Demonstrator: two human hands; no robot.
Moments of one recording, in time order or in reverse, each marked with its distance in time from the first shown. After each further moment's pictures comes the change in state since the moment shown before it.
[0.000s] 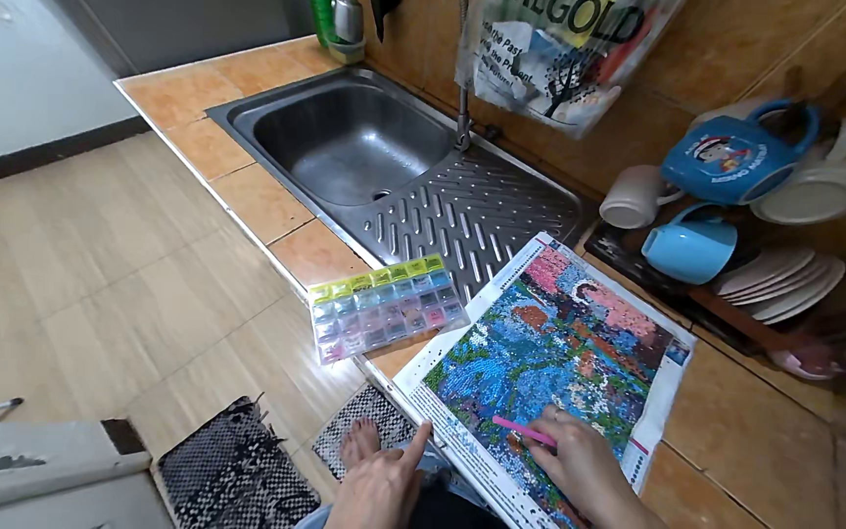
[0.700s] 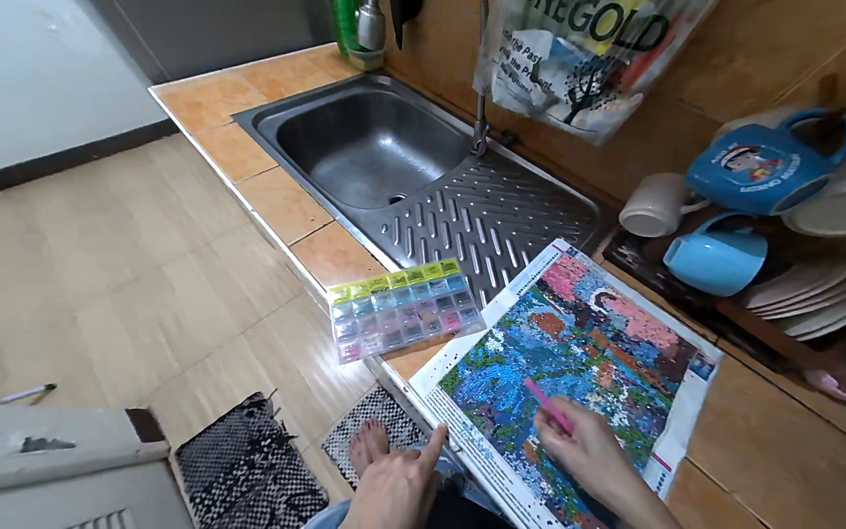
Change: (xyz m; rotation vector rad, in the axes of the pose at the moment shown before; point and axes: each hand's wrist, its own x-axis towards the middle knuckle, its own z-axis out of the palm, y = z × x) left_hand 0.003 0.001 -0.005 -0.040 -0.040 -0.010; right_hand 0.024 -0.006 -0.008 0.324 -0.037 0.130
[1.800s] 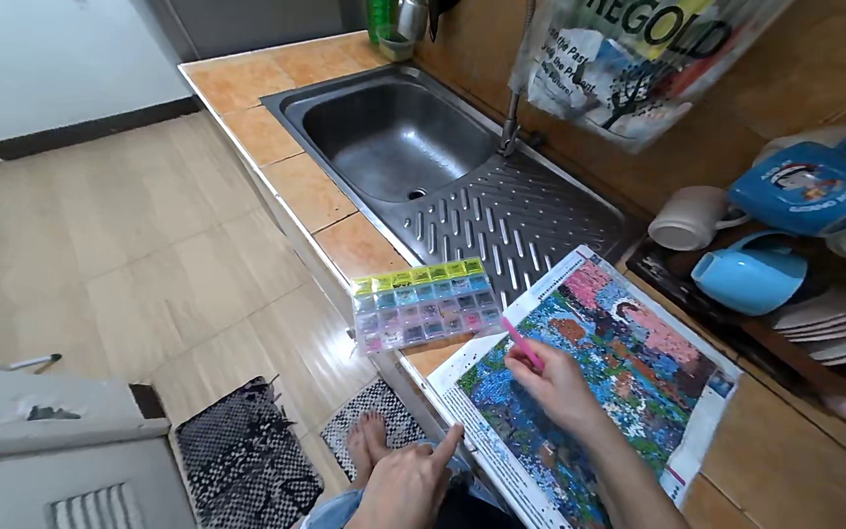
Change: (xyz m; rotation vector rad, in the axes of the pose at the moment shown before) left_hand 0.000 -0.006 -0.002 -0.048 -0.073 -0.013; right_hand 0.064 -0.052 0.007 0.063 0.007 -0.093
